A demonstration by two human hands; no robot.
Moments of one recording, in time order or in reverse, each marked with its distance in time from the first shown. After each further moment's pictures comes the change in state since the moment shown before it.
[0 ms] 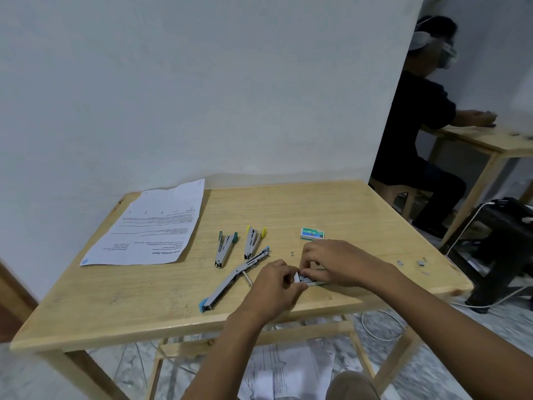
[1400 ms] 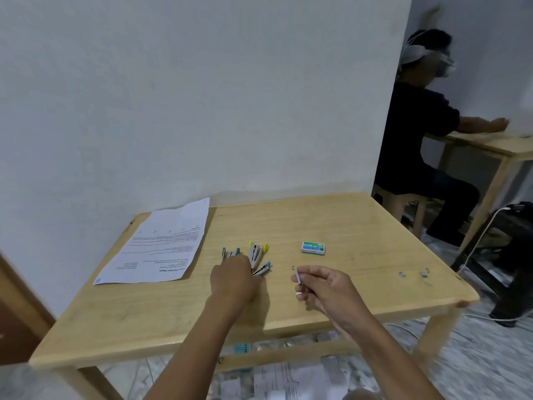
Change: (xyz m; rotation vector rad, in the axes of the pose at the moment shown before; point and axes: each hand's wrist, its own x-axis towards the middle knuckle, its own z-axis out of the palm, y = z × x) left_hand 0.019 -0.002 -0.064 0.650 0.051 -0.413; right_hand -0.026 -0.062 0.017 1.821 0.505 0.516
